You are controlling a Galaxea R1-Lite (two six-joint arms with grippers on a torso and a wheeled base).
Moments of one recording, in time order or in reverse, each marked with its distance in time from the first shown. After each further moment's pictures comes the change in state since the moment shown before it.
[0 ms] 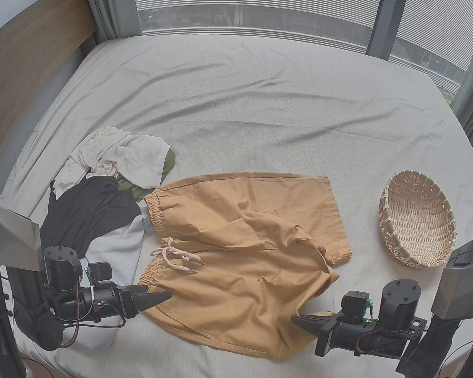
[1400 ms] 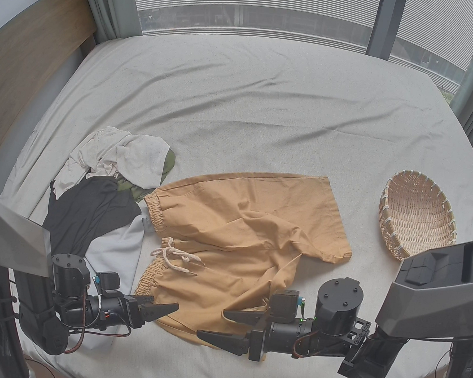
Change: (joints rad) left arm -0.039 0.043 0.013 0.000 0.002 0.016; right arm 0.188 0.153 -0.343 0.006 0.208 0.266
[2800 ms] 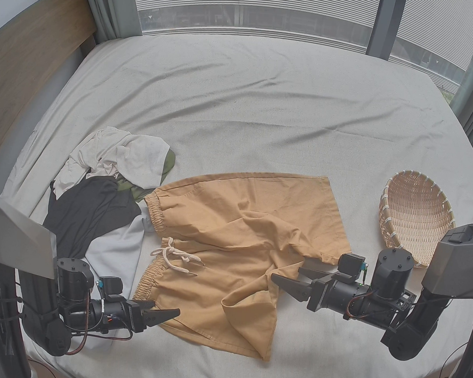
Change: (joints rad) left arm -0.001 0.042 0.000 0.000 0.000 0.028; right arm -0.301 -0.105 0.124 -0.007 -0.176 -0.139
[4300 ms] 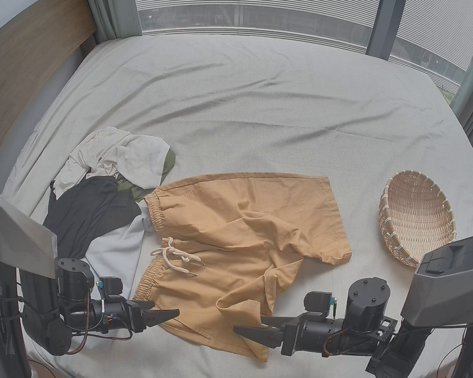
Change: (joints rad) left arm 0.007 0.010 -0.004 0.001 -0.002 0.015; right arm 0.207 0.025 0.058 -0.001 0.166 0.239
